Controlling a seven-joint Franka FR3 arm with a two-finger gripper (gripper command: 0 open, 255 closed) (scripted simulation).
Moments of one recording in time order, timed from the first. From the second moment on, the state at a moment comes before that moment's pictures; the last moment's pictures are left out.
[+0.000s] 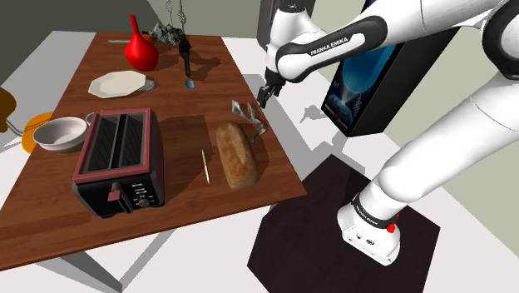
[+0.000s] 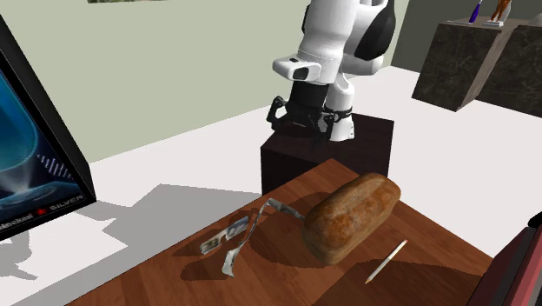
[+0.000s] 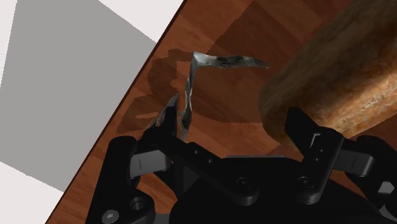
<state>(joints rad) -0.13 -0.15 0.16 -2.37 -0.19 2.35 0.01</state>
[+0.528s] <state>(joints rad) -0.15 0.16 0.14 -2.23 -0.41 2.50 0.17</state>
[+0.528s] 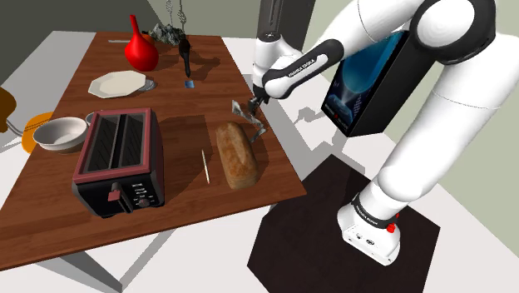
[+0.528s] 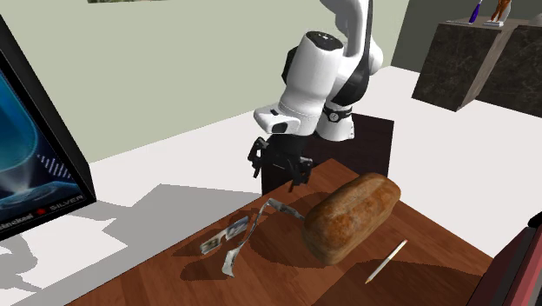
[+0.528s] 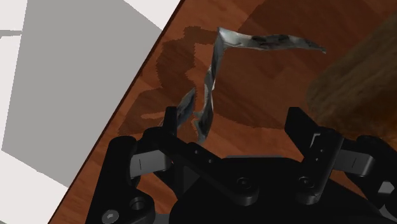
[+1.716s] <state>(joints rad) -0.10 0.48 0.05 -2.05 -0.61 2.63 0.32</state>
